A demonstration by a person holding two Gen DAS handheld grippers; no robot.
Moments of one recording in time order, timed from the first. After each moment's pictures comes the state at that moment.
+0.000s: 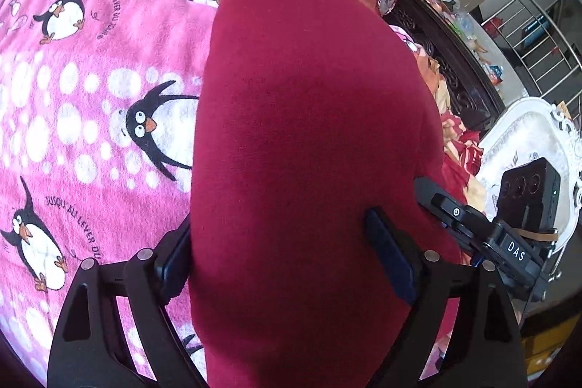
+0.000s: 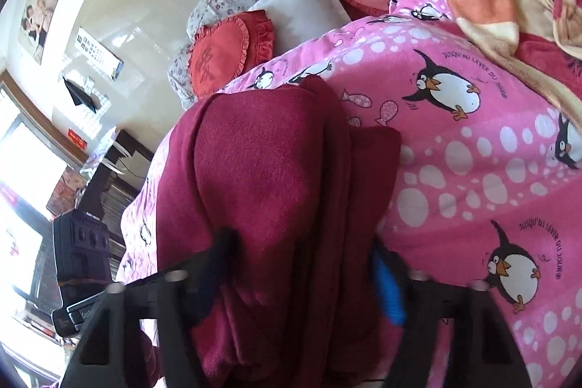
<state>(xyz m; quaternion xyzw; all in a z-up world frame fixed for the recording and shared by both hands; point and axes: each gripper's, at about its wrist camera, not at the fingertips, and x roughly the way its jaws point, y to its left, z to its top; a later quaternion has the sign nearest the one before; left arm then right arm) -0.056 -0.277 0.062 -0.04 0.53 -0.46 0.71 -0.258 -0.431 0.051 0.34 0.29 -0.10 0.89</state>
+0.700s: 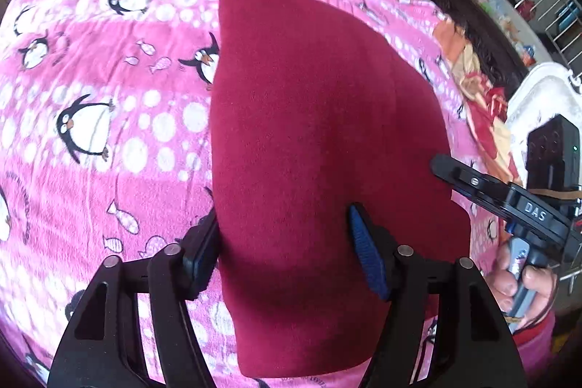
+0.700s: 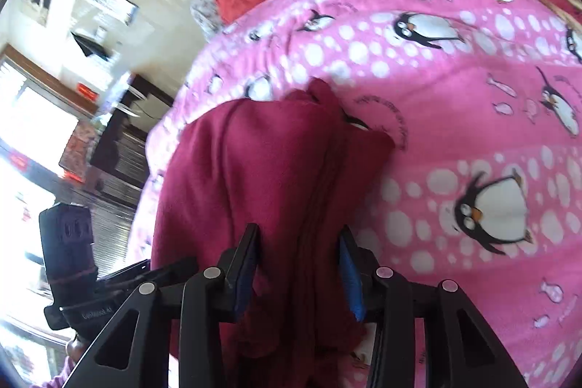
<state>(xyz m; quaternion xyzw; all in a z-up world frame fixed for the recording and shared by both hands) -0.132 -0.128 0.077 0.01 0.55 -0.38 0.75 -0.285 -0.317 0.045 0.32 0.37 -0.06 0.87</state>
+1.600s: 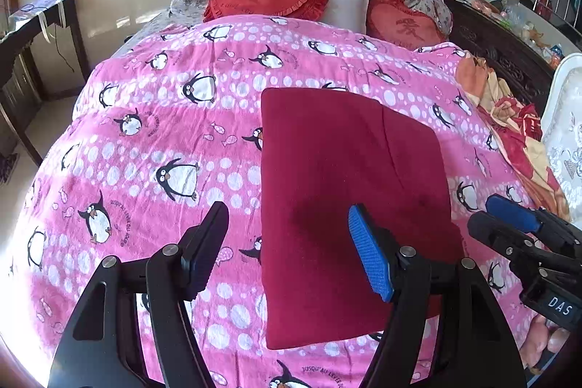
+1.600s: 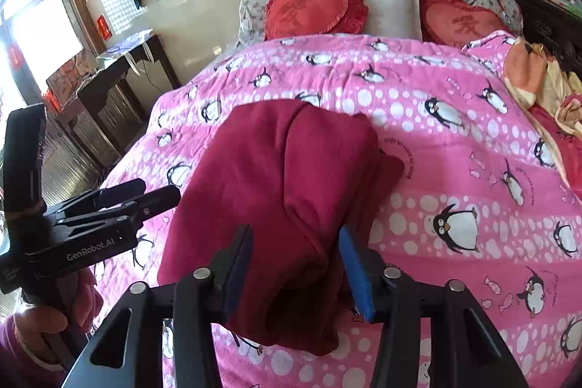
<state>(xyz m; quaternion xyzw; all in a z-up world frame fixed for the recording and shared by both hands) -0.174 -0.109 0.134 0.07 0.42 -0.28 0.86 -0.329 -0.232 0.097 0.13 0.33 -0.09 0.93</state>
